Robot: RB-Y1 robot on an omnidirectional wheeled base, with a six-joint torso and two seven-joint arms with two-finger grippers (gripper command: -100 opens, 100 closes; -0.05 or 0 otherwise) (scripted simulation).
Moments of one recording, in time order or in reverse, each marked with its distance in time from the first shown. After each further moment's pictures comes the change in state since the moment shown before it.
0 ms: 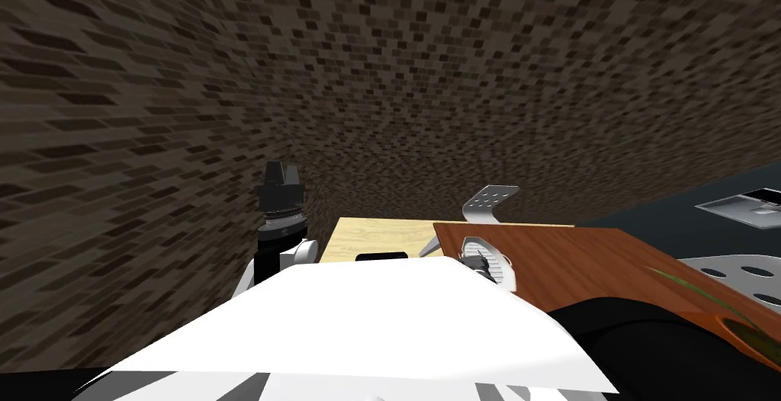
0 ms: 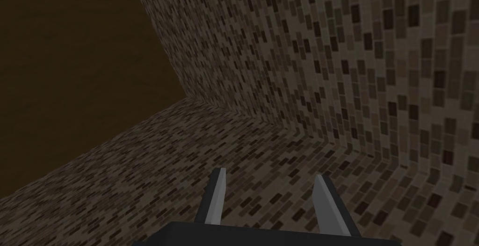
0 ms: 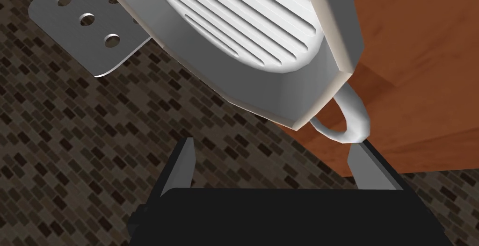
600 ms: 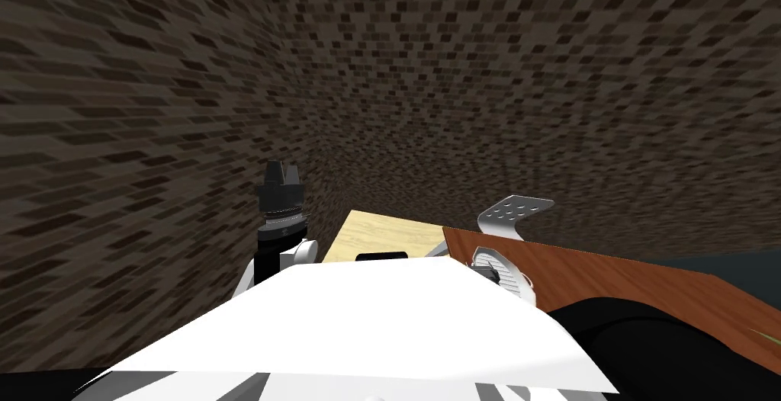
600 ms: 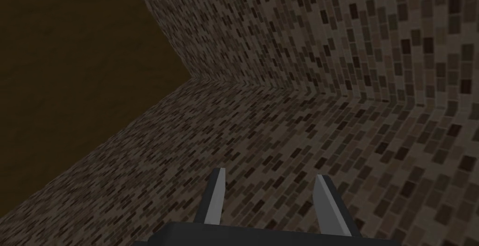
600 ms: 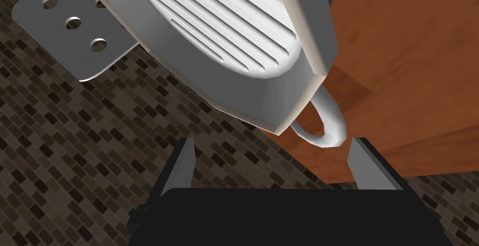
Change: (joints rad) left arm 0.000 0.000 0.000 0.000 0.000 0.000 0.000; right arm 0.063 -0.045 0.051 -0.006 -0.178 0.137 0.055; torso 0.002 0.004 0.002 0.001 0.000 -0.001
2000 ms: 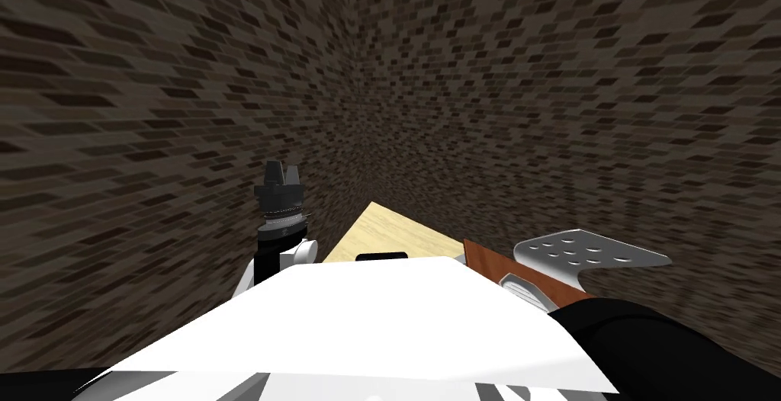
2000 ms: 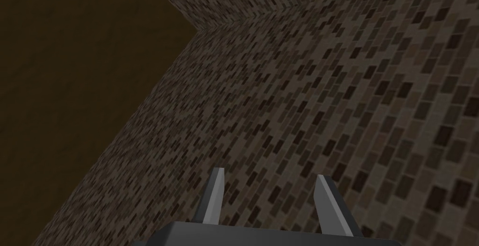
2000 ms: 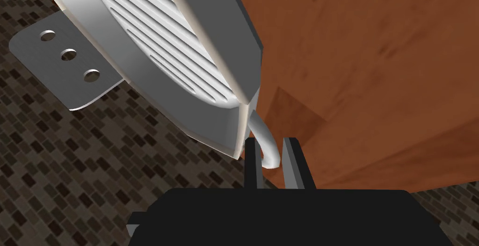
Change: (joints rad) left arm 0.001 0.000 0.000 0.000 0.000 0.000 0.000; right arm 0.070 -0.026 0.028 0.024 -0.340 0.252 0.101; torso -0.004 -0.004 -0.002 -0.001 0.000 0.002
